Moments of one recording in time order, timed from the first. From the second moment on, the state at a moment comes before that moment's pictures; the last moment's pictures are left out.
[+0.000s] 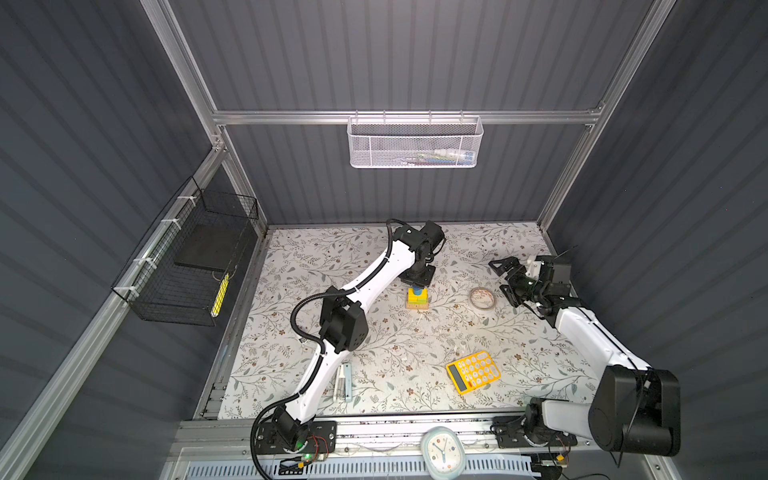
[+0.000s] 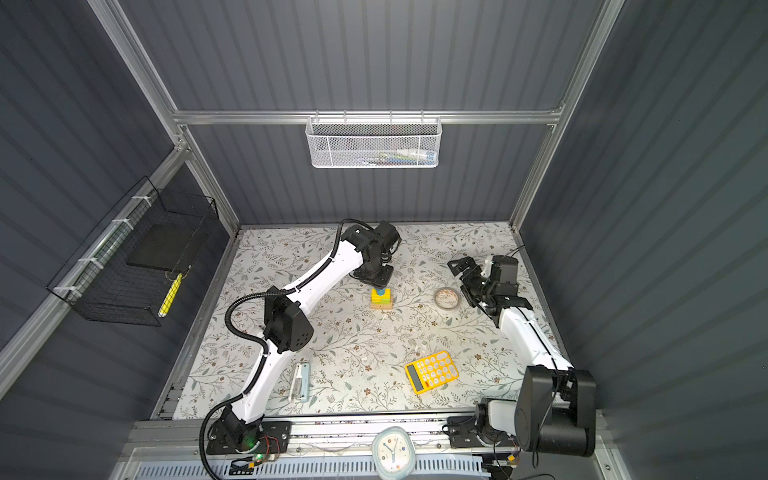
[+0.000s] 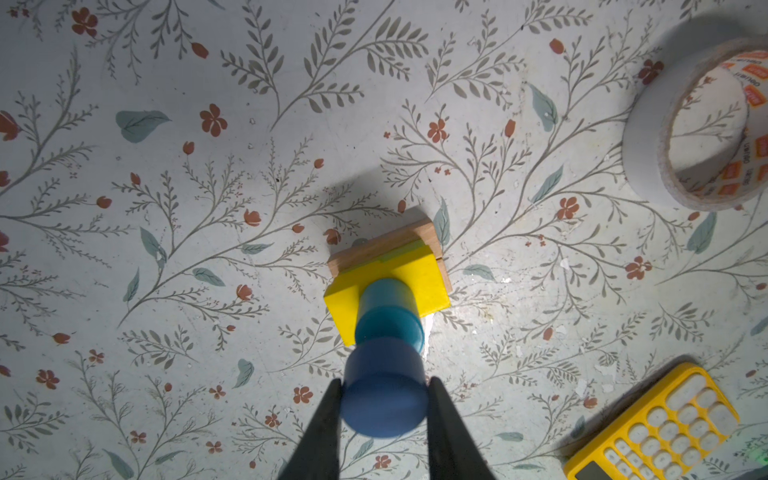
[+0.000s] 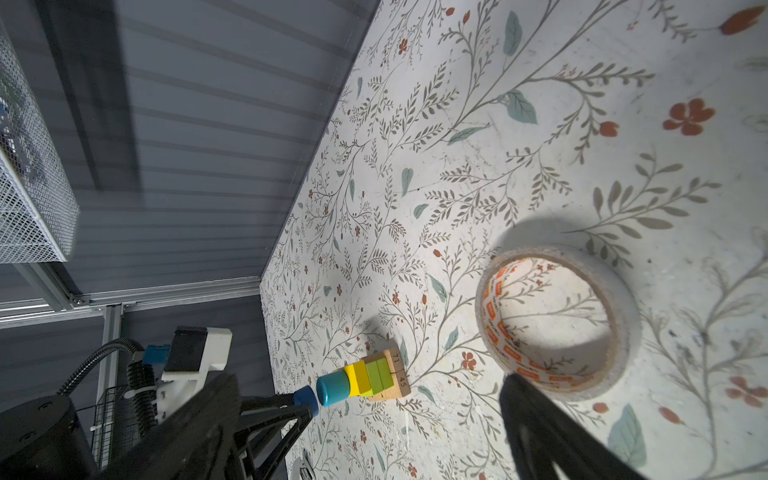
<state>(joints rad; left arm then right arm) -0.76 2.41 2.49 -1.43 -0.02 -0.27 -0.08 1.29 0.78 -0.10 -0.48 0.94</state>
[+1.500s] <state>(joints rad) -0.75 2.41 2.49 -1.40 -0.01 -0.27 -0.09 1.31 0.78 -0.09 -0.49 0.94</state>
